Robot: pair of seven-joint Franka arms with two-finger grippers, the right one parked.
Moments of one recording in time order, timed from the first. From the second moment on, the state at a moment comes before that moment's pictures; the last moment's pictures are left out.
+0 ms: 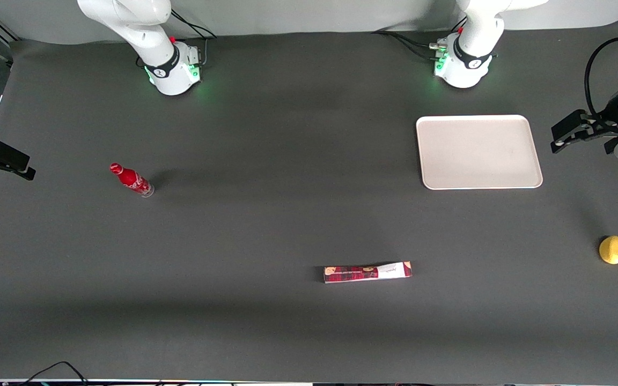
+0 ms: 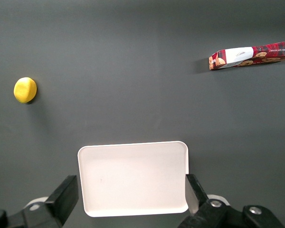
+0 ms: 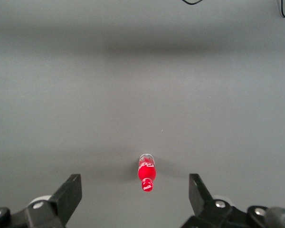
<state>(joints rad) 0.07 0.00 -0.15 -1.53 0.01 1.54 -0.03</state>
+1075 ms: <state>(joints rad) -0.09 0.33 -0.26 -1.49 0.03 1.85 0.45</state>
